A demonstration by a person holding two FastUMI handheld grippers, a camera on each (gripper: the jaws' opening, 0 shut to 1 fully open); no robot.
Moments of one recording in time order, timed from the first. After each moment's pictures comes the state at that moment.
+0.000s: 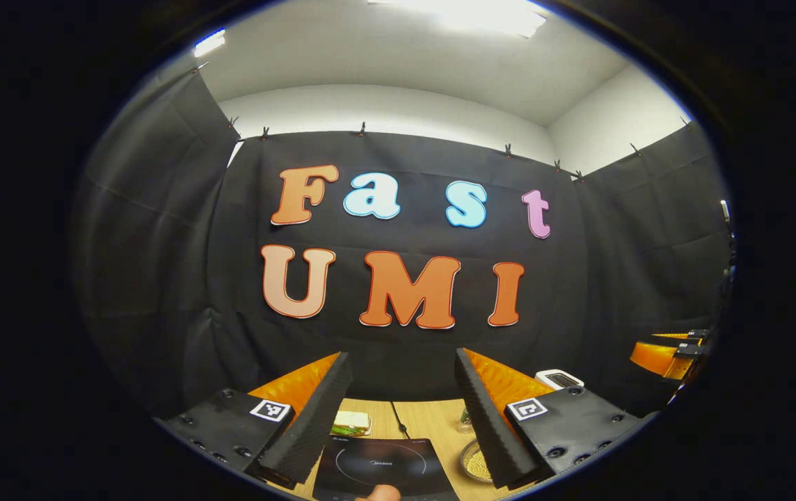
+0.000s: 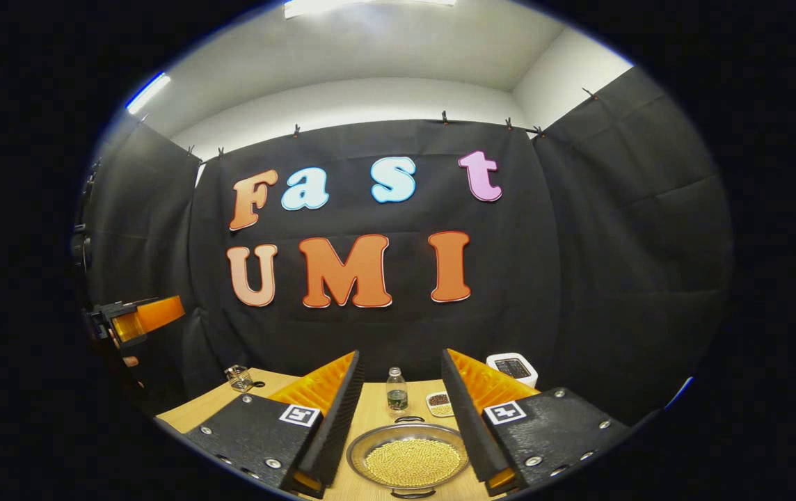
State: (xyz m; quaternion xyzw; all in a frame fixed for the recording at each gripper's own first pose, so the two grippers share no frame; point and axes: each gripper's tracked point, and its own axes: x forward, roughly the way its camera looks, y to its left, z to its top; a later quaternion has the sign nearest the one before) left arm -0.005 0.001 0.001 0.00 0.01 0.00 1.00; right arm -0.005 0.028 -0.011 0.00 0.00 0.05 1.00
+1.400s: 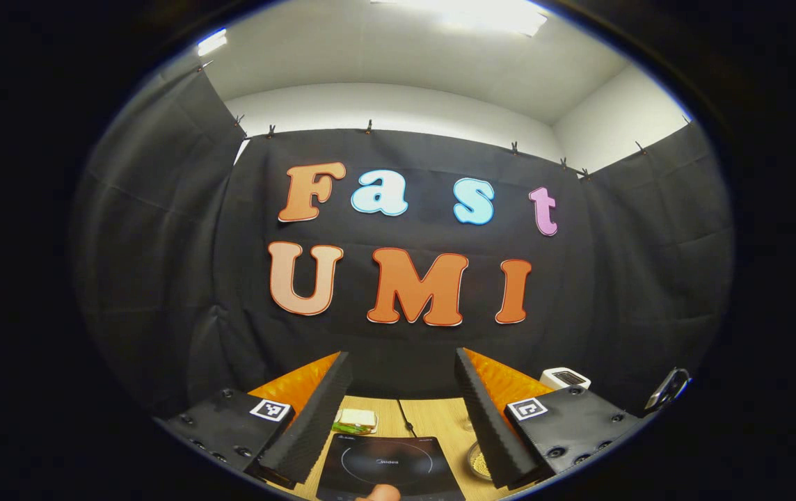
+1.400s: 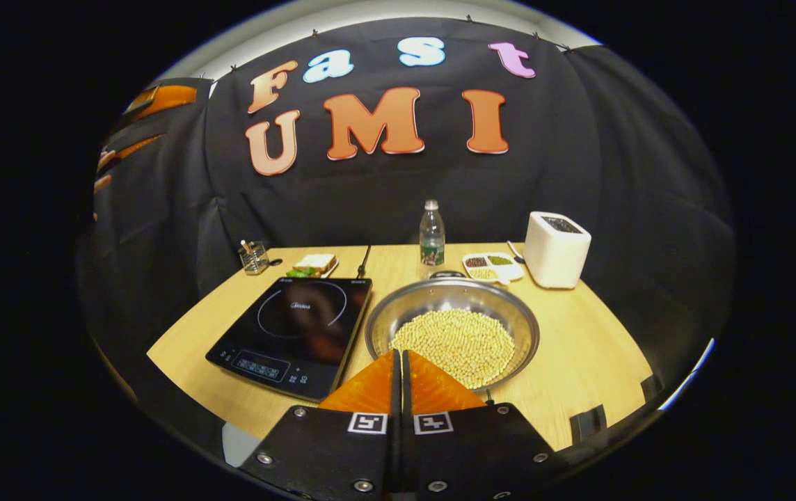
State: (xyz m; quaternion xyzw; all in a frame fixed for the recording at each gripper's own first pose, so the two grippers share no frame) left arm -0.006 0.009 -0.002 0.01 0.01 0.02 1.00; right arm -0.037 0.064 -0.299 -0.03 0.26 0.09 0.96
